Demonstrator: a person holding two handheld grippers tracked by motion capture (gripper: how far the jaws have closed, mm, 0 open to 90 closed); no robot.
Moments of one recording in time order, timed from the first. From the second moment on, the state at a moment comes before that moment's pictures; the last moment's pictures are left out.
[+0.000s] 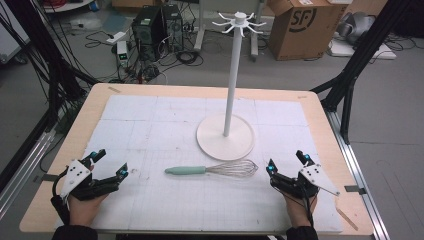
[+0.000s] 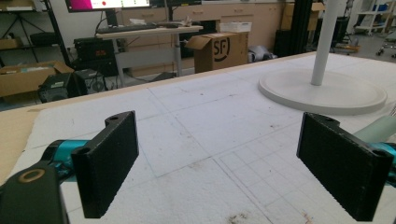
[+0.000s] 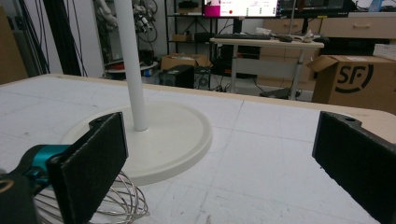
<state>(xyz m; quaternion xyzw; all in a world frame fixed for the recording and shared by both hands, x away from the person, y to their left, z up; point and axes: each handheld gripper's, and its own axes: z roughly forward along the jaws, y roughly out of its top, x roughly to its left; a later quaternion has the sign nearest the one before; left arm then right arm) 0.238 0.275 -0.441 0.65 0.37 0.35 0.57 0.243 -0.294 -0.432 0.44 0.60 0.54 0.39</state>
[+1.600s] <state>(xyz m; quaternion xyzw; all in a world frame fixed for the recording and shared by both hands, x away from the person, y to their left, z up) 0.238 0.274 -0.442 0.65 0.37 0.35 0.56 0.246 -0.239 -0.400 0.31 0.68 0.60 0.28</state>
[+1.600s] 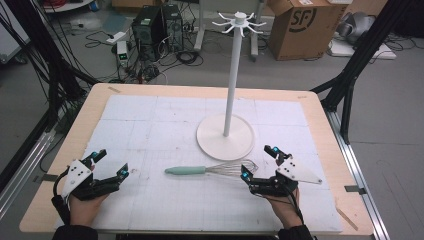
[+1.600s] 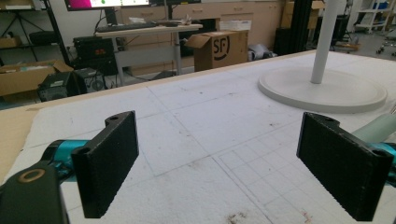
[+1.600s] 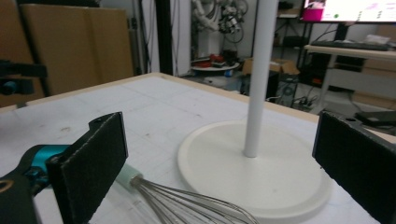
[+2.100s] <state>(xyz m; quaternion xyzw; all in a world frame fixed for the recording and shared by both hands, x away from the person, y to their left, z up) 0.237 0.273 -0.443 0.65 0.37 0.35 0.56 0.276 -0.215 -0.392 0.28 0.75 0.56 0.20</state>
